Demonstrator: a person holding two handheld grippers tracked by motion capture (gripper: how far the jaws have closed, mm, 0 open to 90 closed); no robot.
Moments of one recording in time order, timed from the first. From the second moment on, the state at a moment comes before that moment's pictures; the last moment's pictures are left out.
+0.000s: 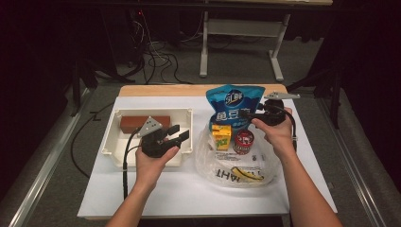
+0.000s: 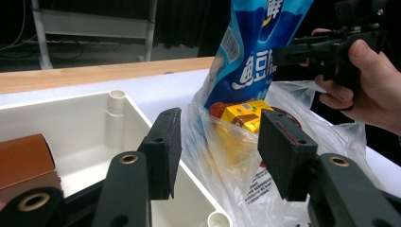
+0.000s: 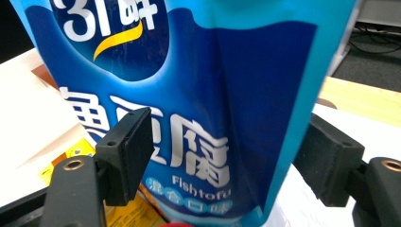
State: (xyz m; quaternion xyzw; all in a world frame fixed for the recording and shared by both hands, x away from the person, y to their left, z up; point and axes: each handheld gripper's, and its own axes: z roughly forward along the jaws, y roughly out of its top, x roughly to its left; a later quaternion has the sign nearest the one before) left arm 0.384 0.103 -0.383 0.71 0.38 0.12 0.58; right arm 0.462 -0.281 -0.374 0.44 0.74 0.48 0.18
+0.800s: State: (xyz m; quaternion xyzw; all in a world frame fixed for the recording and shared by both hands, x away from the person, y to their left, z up) left arm 0.386 0.097 -0.389 0.73 0.38 0.10 0.57; right arm 0.446 -0.260 -0.370 0.37 0.77 0.46 0.25
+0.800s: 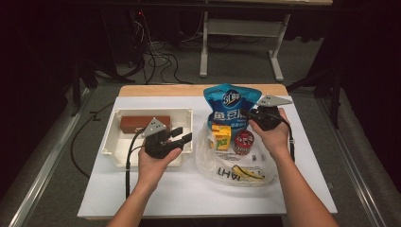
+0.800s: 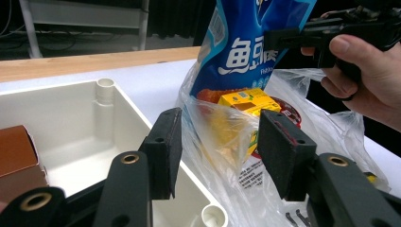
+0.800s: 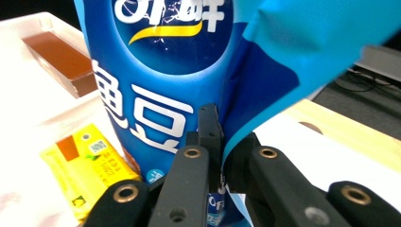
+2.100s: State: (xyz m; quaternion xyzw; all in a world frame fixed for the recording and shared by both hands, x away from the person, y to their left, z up) left arm 0.386 0.066 -0.416 0.76 0.36 0.08 0.54; right arm 0.416 -0.270 -0.297 0.36 0.73 0.52 0.26
